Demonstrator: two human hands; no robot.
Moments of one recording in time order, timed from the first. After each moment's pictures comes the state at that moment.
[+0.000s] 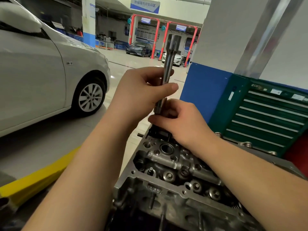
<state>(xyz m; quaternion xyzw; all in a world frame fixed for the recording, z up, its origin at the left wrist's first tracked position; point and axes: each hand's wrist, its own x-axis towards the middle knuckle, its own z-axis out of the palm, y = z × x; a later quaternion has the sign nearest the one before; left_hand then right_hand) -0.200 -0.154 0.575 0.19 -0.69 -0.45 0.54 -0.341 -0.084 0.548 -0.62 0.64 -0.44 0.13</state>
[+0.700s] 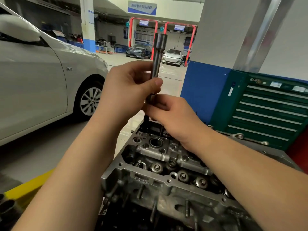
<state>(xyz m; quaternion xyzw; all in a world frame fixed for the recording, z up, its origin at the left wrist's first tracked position) -0.203 -0.144 0.573 0.18 -0.69 -0.41 0.57 -0.341 -0.075 0.550 -0.62 0.59 -0.49 0.19</state>
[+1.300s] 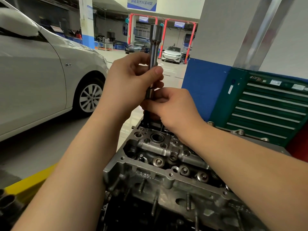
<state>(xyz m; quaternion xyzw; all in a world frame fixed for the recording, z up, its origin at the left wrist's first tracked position) -0.205 -0.146 0.574 0.16 -0.66 -0.46 0.57 -0.331 -0.083 0.551 -0.57 0.62 -0.52 0.14</state>
